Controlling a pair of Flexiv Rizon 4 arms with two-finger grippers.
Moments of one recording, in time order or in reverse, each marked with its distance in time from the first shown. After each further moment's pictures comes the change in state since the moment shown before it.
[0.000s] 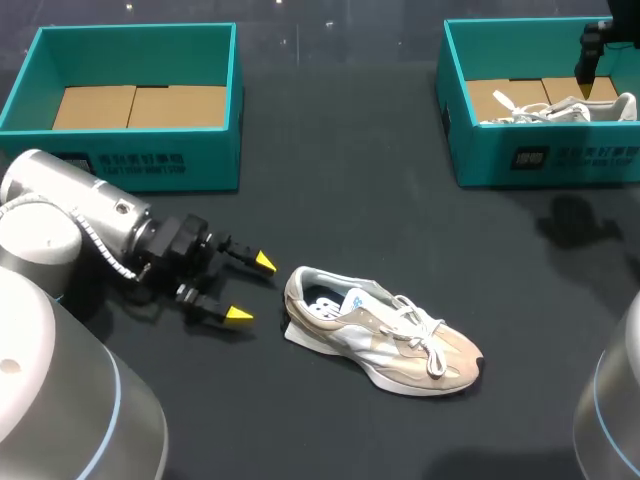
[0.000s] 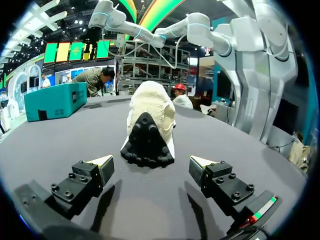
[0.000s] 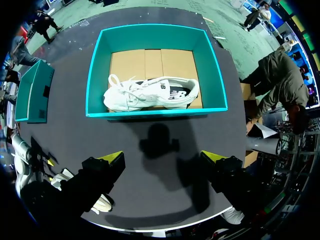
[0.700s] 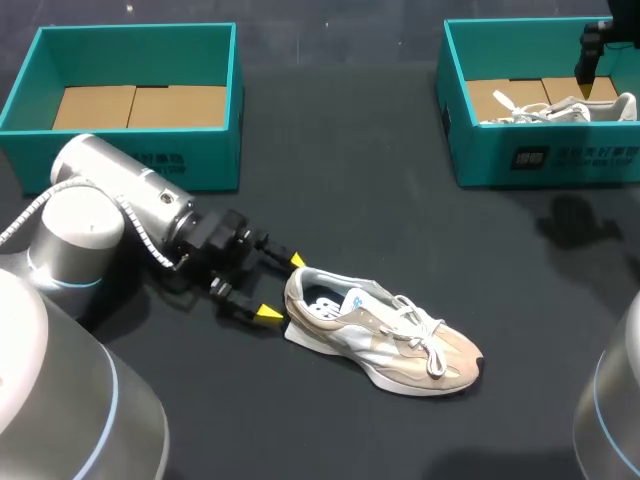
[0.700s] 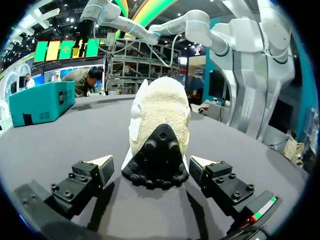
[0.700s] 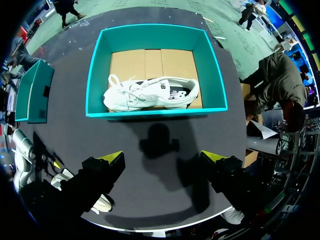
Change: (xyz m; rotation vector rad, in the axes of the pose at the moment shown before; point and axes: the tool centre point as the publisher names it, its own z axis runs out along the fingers) left arm -0.015 -0.012 0.042 -0.010 0.106 0.019; right arm 0.000 0.000 0.000 0.000 0.000 0.000
